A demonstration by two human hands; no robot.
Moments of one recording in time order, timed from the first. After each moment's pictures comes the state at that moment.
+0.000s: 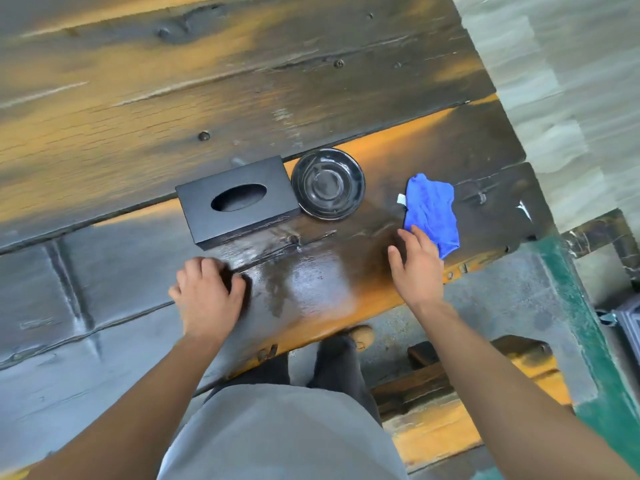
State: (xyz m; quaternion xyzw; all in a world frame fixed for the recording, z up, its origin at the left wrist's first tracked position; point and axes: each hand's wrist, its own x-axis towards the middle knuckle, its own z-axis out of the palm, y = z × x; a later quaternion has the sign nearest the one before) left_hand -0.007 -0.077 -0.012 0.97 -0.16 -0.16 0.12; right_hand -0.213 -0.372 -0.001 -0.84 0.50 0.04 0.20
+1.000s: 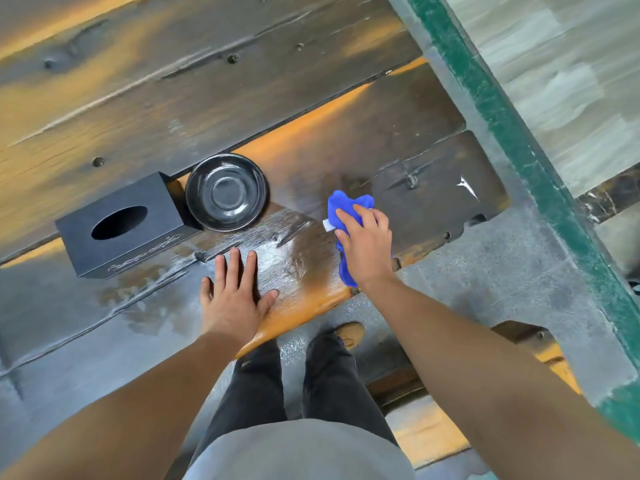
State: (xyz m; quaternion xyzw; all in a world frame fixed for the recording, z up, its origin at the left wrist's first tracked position) left_hand -0.128 -0.229 -0.044 0.90 -0.34 -0.26 -0.05; right_hand -0.255 -0.478 -0.052 -0.88 0.42 0.01 0.23
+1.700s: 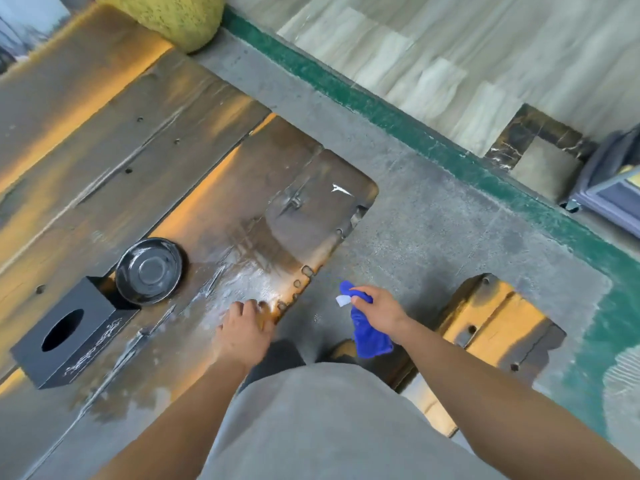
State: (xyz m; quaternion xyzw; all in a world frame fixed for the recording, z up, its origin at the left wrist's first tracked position) left_hand -0.234 -0.333 0.036 0.86 -0.40 -0.32 -0.07; right_hand -0.487 -0.470 -0.002 -0.59 0.57 0.01 0.58
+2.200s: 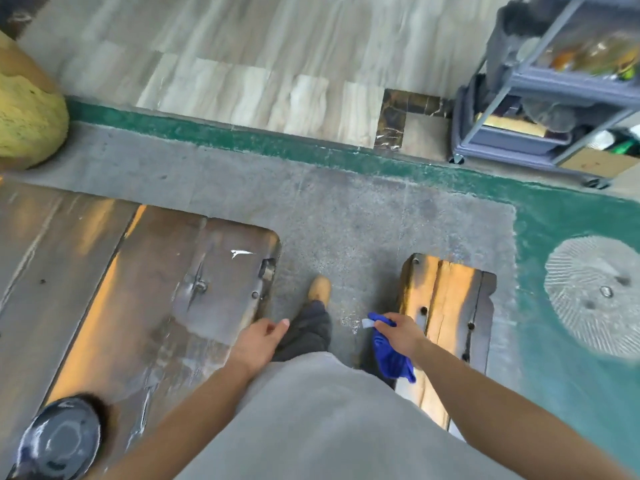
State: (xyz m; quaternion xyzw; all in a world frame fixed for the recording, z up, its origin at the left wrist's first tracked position) left_hand -0.319 -0.508 0.017 0.72 -0.50 -0.48 -0.04; right_hand -0.636 -0.483 -0.007 -0.34 0.76 -0.07 0.55
